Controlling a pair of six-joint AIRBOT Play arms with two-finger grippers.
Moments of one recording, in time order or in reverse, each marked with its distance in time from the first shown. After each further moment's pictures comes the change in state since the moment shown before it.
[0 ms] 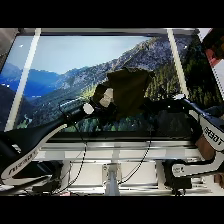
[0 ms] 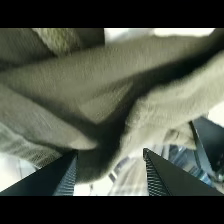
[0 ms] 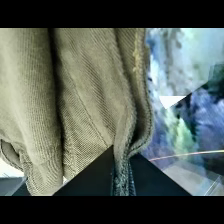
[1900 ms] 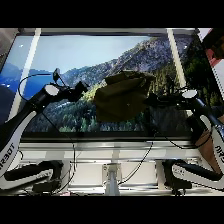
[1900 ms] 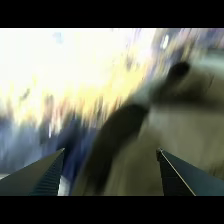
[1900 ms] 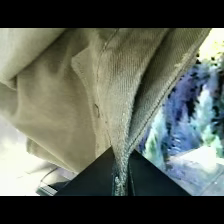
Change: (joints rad) left arm 0.467 0.124 0.053 0.182 -0.136 0.587; right arm -0.001 0.261 0.000 -0.073 0.031 -0.040
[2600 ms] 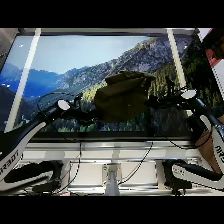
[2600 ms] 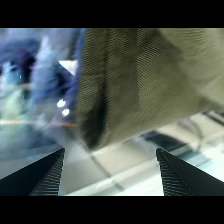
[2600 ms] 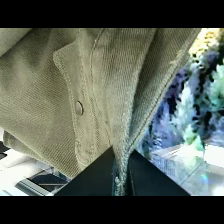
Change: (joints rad) left arm -0.158 0.008 -0.220 -0.113 -0.184 0.163; right arm 0.000 0.000 0.000 -0.075 0.003 0.005
